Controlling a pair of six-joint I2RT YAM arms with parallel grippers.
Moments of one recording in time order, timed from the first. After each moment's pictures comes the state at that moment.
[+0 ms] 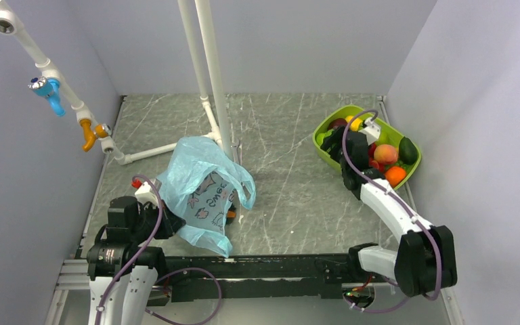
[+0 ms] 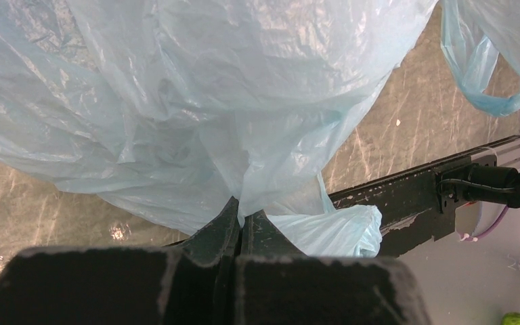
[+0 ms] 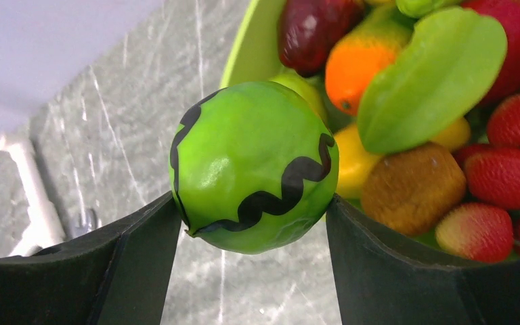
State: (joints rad) left arm -0.03 0.27 0.62 -1.06 0.45 -0.34; right arm 0.22 1.15 0.67 0.02 0.33 0.66
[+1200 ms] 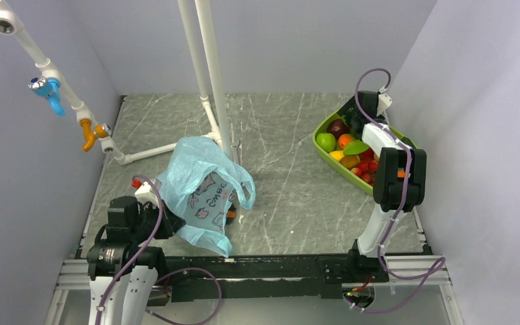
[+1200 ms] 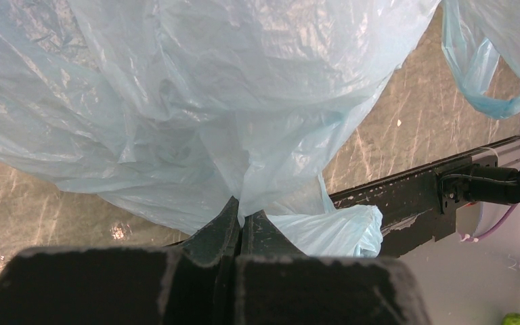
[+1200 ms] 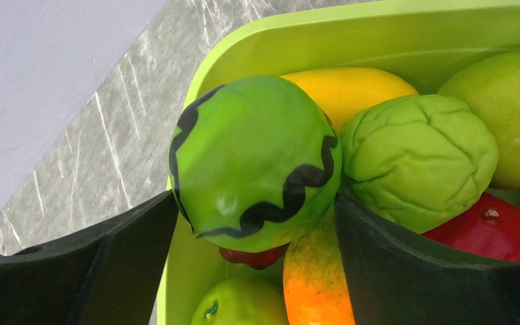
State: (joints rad) left arm -0.03 0.27 0.62 -1.06 0.45 -0.33; right arm -0.06 1.87 1.33 -0.08 0.24 0.68
